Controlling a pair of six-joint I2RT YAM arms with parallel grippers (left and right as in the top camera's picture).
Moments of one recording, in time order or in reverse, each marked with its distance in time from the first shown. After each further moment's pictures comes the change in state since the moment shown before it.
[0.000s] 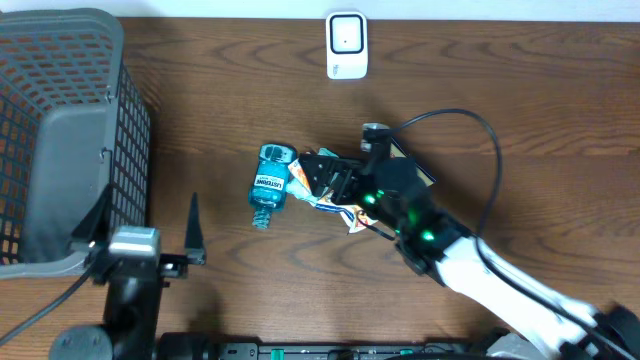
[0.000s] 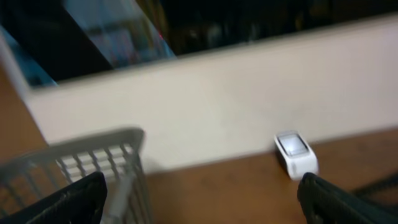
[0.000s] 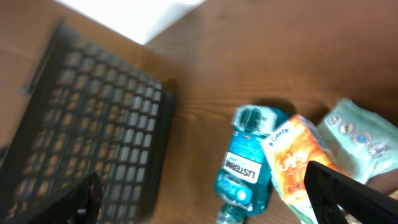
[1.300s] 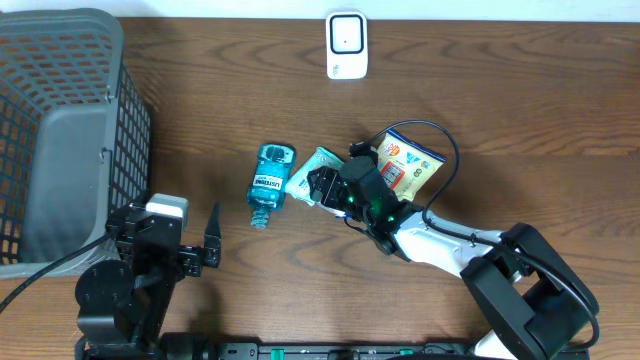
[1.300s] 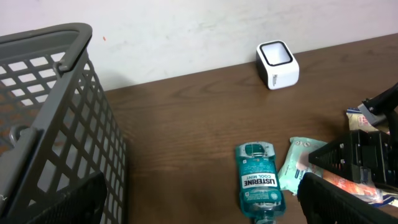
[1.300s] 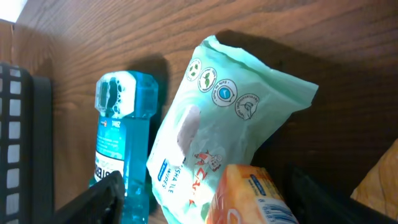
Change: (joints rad) left arm 0.000 0.126 -0.004 -0.225 0.029 0.000; right arm -0.002 0.316 0.040 -0.048 0.090 0.038
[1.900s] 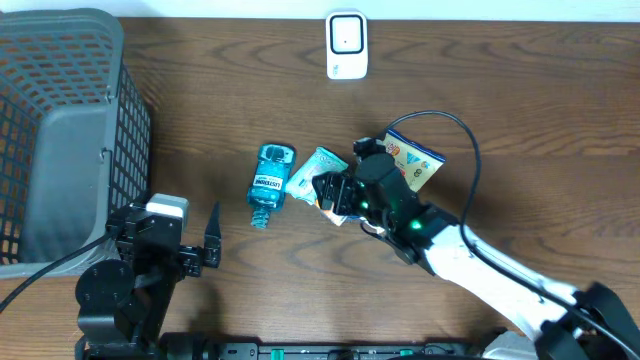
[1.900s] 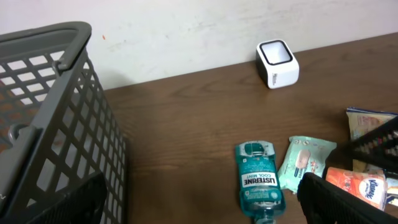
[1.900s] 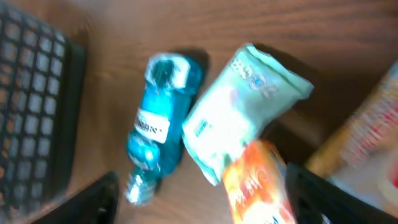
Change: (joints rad) left arm 0.000 0.000 0.000 -0.003 0.000 0.000; right arm 0.000 -0.293 0.007 -0.300 -0.045 -0.192
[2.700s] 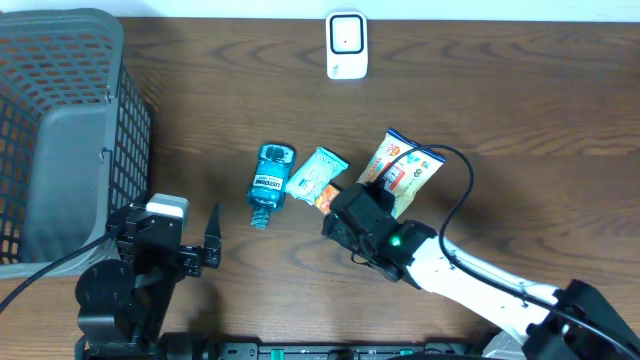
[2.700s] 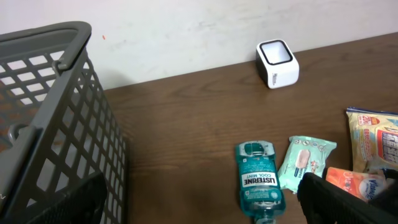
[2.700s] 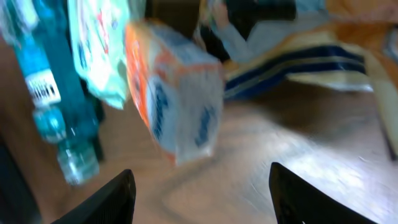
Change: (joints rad) left arm 0.000 0.000 0.000 -0.001 0.000 0.000; right arm 0.148 0.040 0.000 -0.277 0.137 0.545
